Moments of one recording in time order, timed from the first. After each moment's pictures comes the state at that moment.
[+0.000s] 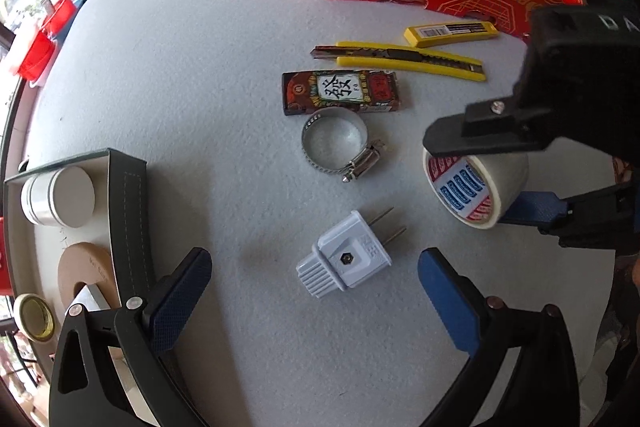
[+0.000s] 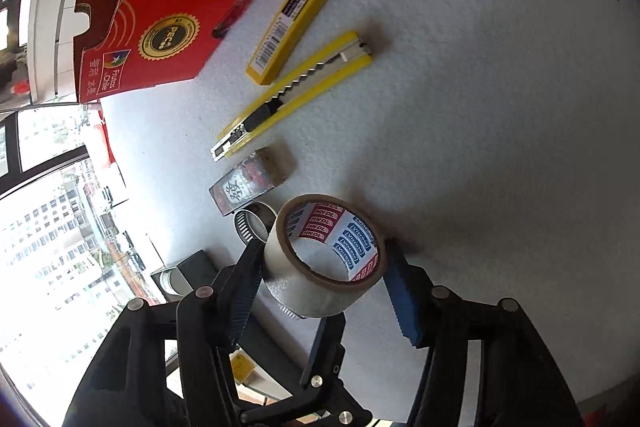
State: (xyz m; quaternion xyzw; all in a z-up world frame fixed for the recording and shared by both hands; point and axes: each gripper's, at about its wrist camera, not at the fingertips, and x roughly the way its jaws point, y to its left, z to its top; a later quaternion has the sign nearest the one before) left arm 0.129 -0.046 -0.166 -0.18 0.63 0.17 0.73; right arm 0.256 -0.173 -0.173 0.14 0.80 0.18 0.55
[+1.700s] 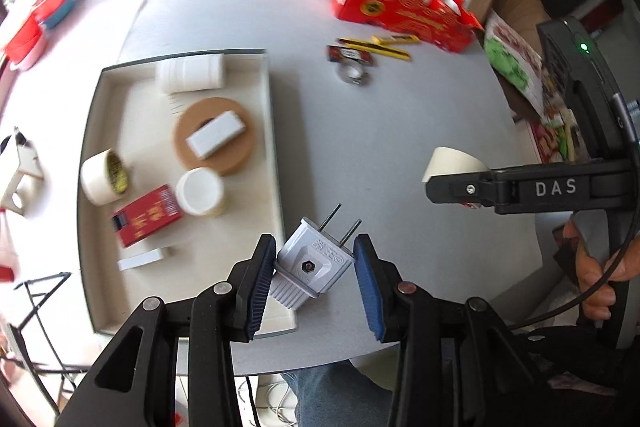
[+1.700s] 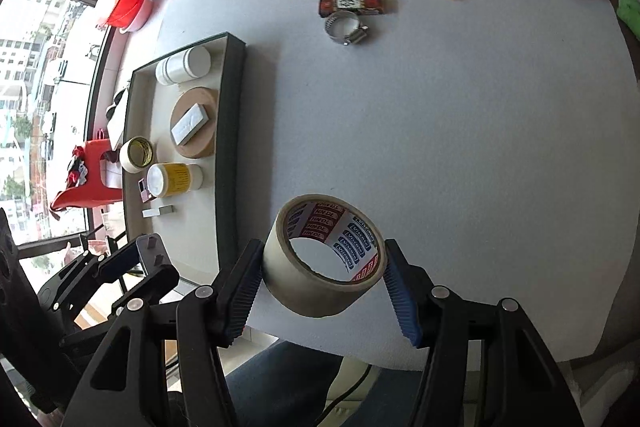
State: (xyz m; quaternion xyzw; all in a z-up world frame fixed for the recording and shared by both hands) left arm -0.055 -0.018 -0.064 -0.26 0.57 0.11 0.77; right arm 0.062 -0.128 -0.080 -0.15 0.71 0.30 0.61
